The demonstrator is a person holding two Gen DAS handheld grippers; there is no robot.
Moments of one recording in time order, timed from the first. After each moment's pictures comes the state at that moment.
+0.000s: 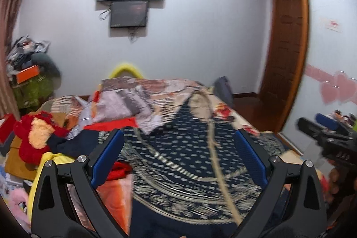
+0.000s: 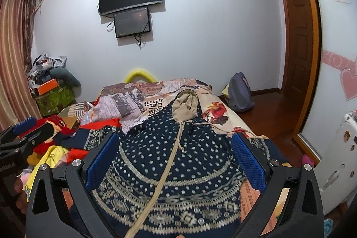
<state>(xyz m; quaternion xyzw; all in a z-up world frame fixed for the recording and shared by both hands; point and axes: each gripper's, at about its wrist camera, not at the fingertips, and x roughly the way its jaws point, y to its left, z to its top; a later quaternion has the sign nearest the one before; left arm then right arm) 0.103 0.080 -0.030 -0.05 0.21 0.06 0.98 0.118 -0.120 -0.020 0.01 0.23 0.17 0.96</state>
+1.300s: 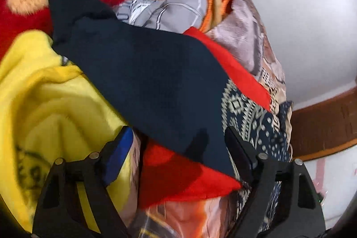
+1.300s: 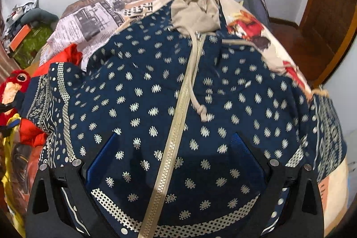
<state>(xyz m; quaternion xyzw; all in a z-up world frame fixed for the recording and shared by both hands) 0.234 0.442 -0.279 -0.46 0.40 0.13 0.78 0.307 -0.032 -0.192 -0.03 0.50 0.17 0.85</state>
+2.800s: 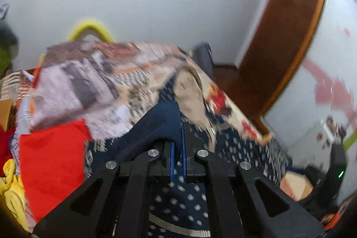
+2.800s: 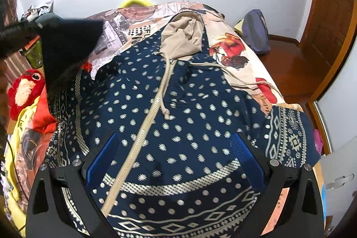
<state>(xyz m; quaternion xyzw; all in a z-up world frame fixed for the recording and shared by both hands) 0.368 0.114 -0.103 -0.11 0.36 -0.08 0.93 0.279 -0.105 -0.131 -0.05 0.45 0.20 0.87</state>
